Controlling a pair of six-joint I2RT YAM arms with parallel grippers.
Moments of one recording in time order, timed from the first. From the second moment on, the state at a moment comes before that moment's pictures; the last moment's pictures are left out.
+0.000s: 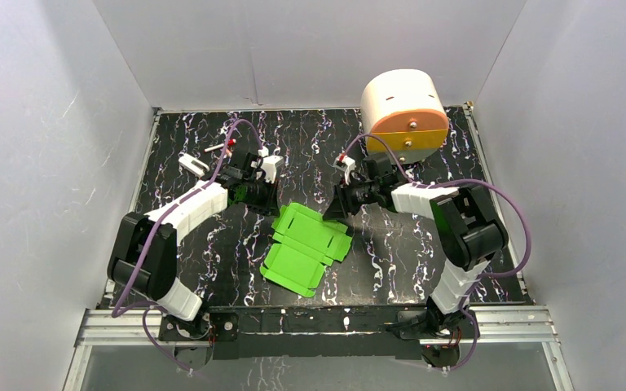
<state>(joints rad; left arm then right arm) -0.40 1.56 1.01 -0.47 0.41 -0.06 0.45 1.76 0.91 0.09 -0.87 0.08</state>
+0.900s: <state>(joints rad) -0.41 1.51 1.00 -0.45 0.38 -0.07 0.49 1.79 0.93 0.05 -0.93 0.00</state>
